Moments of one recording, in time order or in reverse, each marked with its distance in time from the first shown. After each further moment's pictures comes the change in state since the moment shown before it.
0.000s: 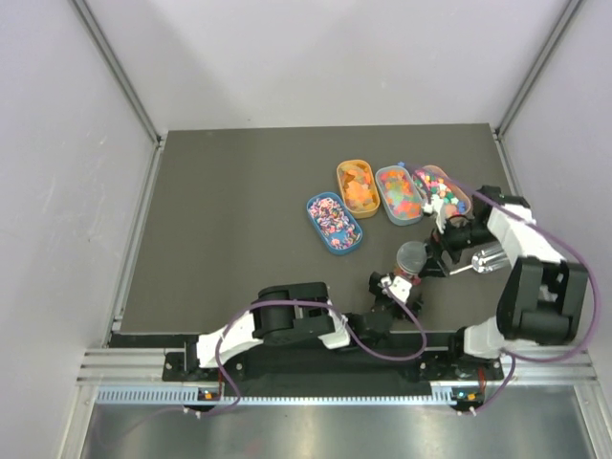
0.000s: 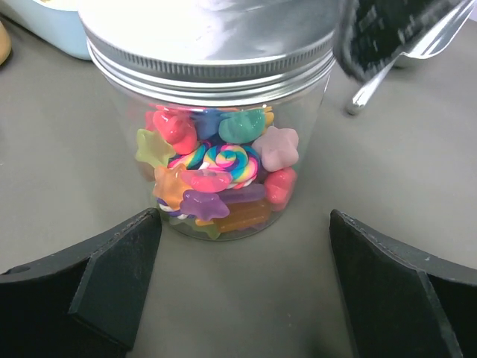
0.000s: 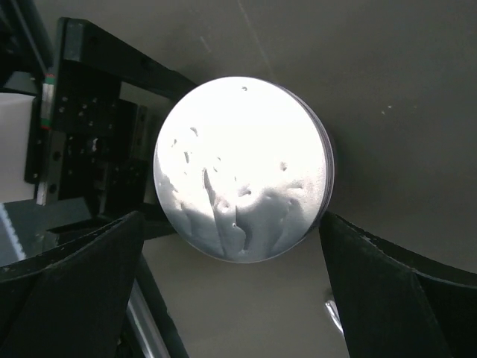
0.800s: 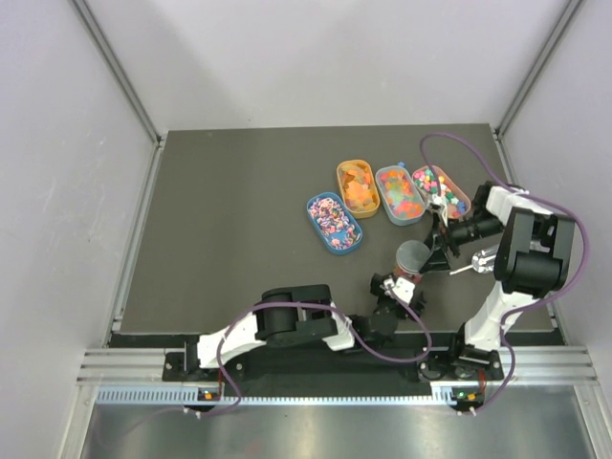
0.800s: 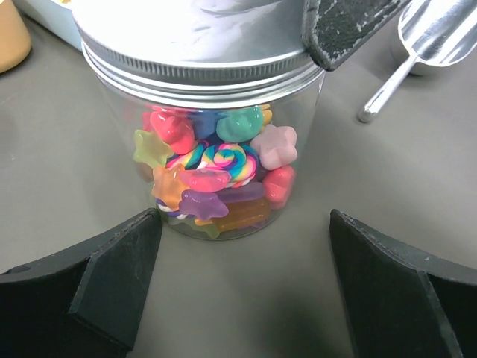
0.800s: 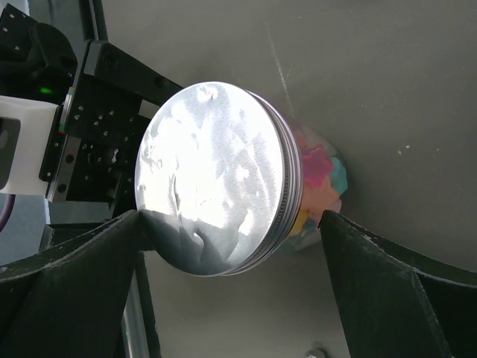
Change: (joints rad) left arm -0.004 0.027 0.049 -0.018 -0.076 0.008; right arm -0.077 0.393 0.183 -0.267 -0.186 -0.365
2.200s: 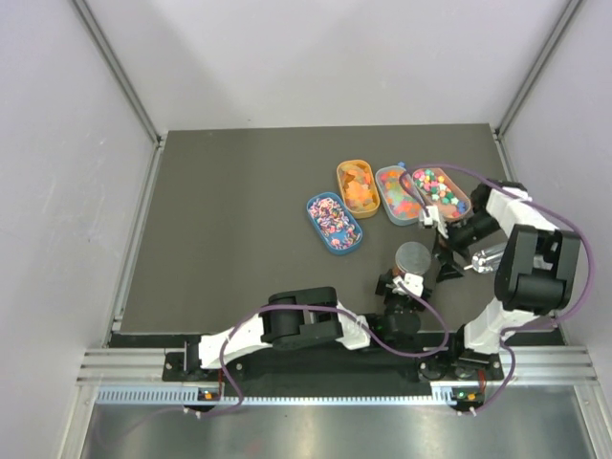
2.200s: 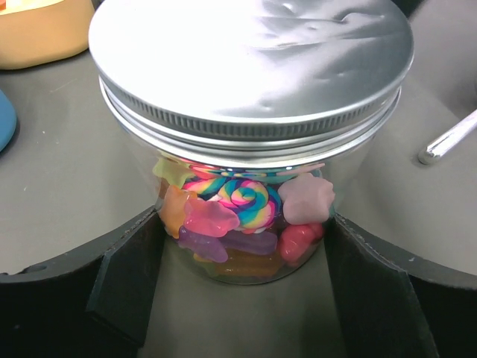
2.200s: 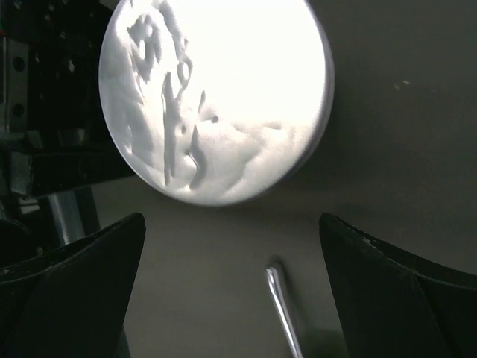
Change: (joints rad) left arm -0.028 0.065 0.203 -0.269 -0.257 -0.105; right arm 0.043 -0.112 -0.043 0.048 0.300 -0.110
